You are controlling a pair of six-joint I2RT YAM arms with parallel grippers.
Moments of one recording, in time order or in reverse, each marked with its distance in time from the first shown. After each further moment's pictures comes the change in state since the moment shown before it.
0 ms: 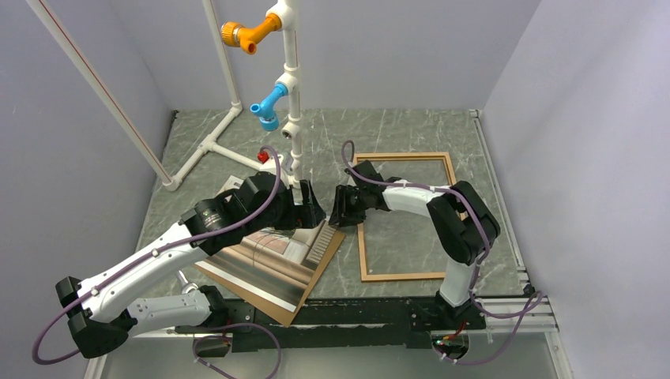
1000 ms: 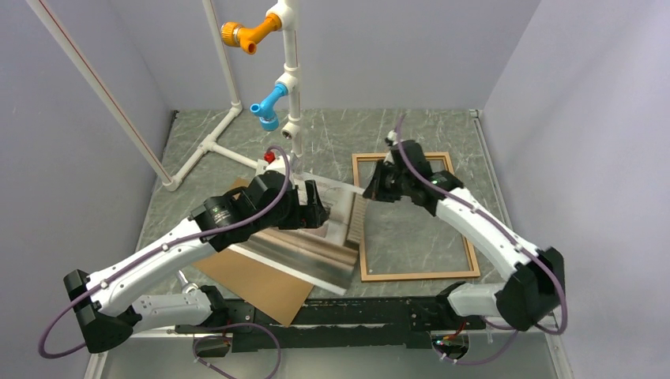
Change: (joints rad) left arm 0.000 0.041 0.001 0.004 0.001 0.000; right arm -0.066 -0.510 0.014 -0.267 0.183 -0.047
